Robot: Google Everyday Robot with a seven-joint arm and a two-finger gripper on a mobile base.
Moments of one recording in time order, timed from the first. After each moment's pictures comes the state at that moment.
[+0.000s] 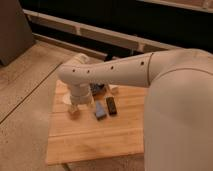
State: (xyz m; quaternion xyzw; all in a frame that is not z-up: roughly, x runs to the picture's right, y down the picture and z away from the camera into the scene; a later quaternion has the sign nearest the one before) arm -0.109 0.103 0.703 -0.26 0.23 0.64 0.68
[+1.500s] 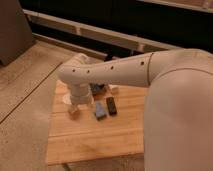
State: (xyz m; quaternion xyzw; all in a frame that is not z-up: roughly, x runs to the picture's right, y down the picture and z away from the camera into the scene) arm -0.109 0.103 0.703 -0.26 0.23 0.64 0.68
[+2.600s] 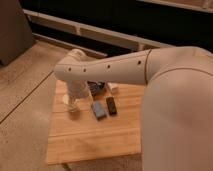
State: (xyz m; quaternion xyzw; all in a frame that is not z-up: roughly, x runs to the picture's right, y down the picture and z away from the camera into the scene) arm -0.124 0.053 0.717 -0.22 0.16 0.60 0.75
